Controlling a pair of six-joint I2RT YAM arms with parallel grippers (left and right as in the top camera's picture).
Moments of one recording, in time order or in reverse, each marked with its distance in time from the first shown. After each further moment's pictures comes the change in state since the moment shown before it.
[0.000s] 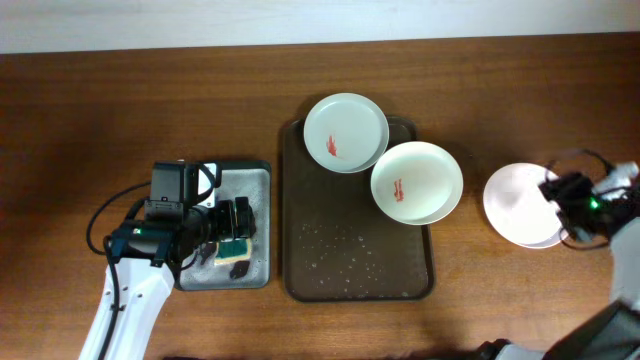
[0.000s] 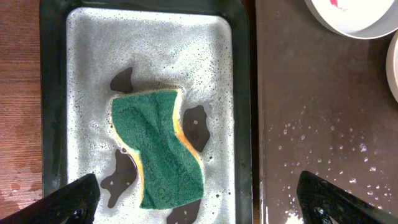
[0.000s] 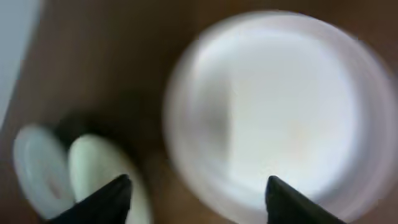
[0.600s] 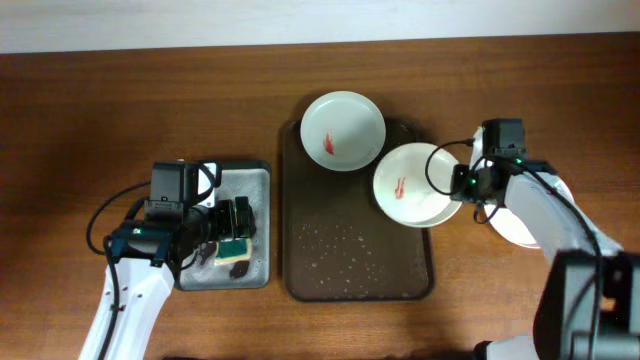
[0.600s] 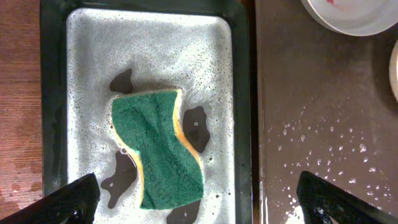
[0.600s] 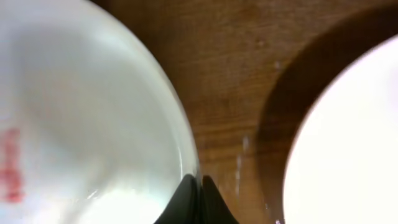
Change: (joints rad) left arm 0.000 0.000 0.002 0.000 0.000 0.000; right arm 0.565 0.219 0.016 0.055 0.459 -0.143
